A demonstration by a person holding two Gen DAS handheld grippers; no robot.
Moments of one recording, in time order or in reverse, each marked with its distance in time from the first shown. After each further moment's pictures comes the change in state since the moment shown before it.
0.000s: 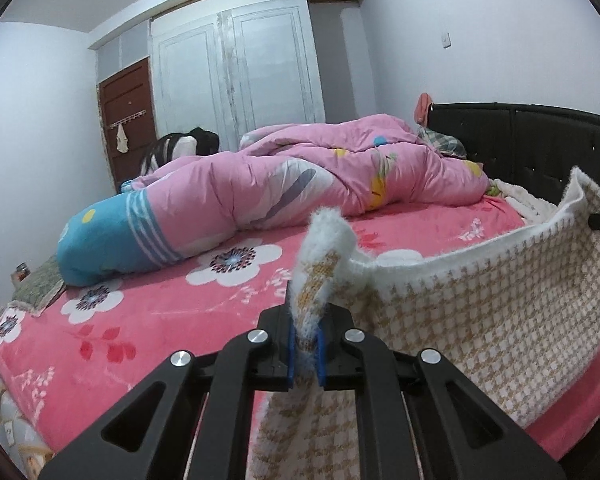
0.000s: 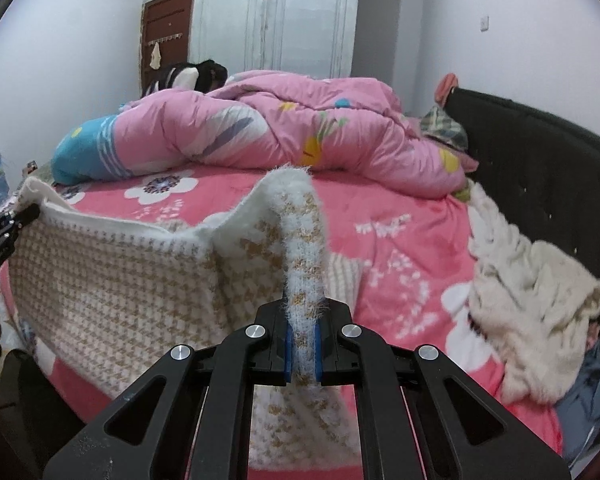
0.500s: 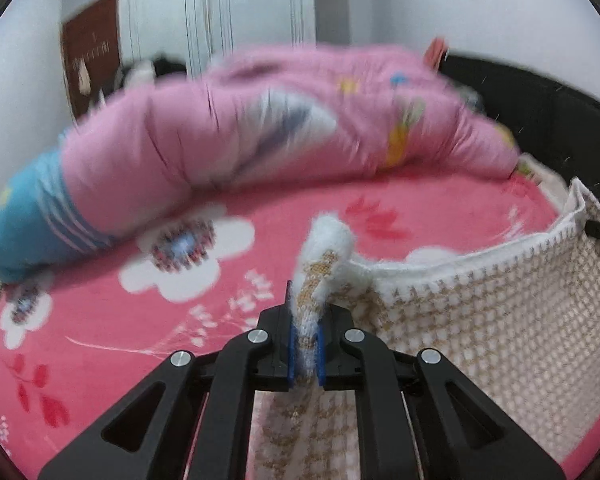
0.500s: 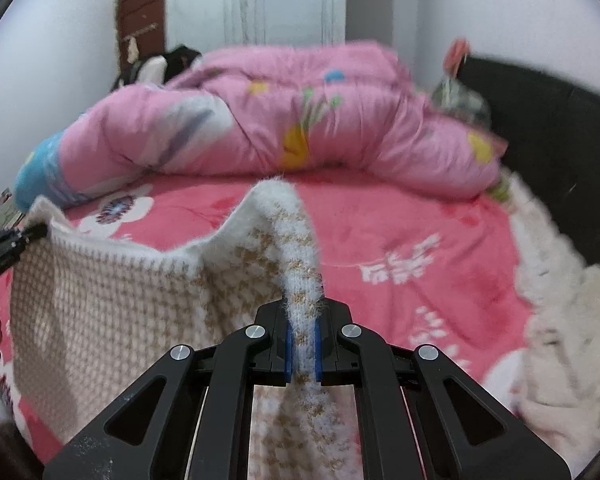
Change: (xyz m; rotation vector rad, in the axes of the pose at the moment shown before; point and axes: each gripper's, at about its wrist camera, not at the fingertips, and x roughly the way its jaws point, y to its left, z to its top) left arm 0.265 0.020 0.051 -0.057 0.337 -0.101; right arm 0.221 -0.043 0.071 0.114 0.149 0.072
